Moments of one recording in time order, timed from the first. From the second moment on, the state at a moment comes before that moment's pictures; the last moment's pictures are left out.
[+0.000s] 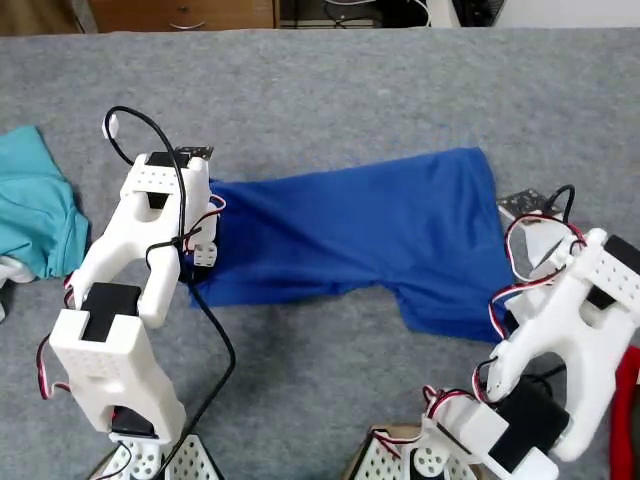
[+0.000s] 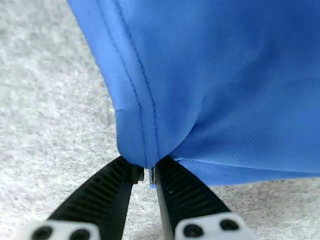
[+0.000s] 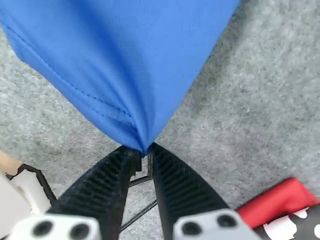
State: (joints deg) left arm 1.2 15.9 10.9 80.5 -3.7; right arm 39.0 -12.0 34.4 77.3 53.7
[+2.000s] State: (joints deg) left arm 4.7 32.6 -22.3 74.1 -1.8; right arm 4.6 10.4 8.4 52.8 35.1
